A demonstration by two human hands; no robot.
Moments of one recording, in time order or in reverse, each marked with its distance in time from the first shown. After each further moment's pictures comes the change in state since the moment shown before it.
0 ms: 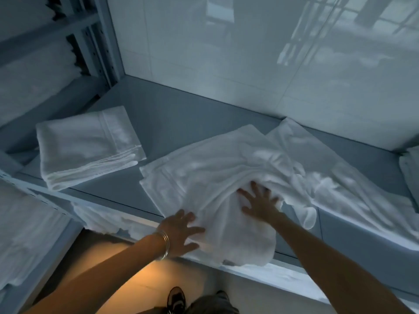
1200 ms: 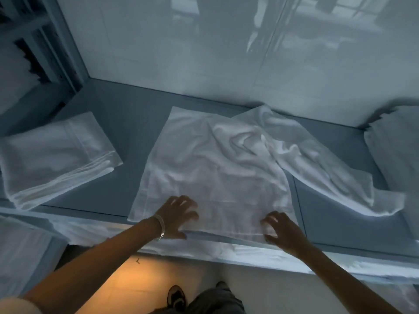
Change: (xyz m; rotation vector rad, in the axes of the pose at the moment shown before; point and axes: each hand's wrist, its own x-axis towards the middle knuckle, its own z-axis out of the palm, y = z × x) left_hand 0.051 -0.012 -0.006 0.140 0.151 0.268; right_hand -0.116 0.089 0.064 0.121 0.235 -0.157
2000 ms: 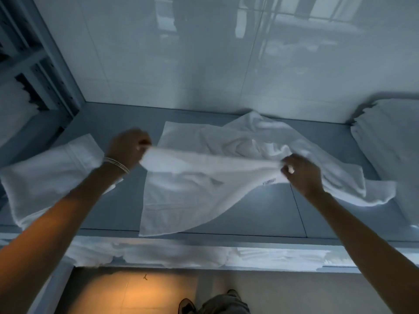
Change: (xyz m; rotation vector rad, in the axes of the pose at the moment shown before) left_hand -0.033 -0.120 -0.160 -0.259 0.810 -0.353; right_hand 0.043 0.001 -0.142 -0.079 0.746 0.174
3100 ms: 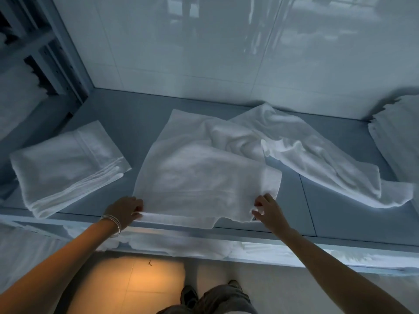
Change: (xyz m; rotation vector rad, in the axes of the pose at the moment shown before) left_hand -0.165 -0.061 0.076 0.233 -0.738 -0.225; right_hand -0.097 -0.044 0.121 0.365 -0.417 0.042
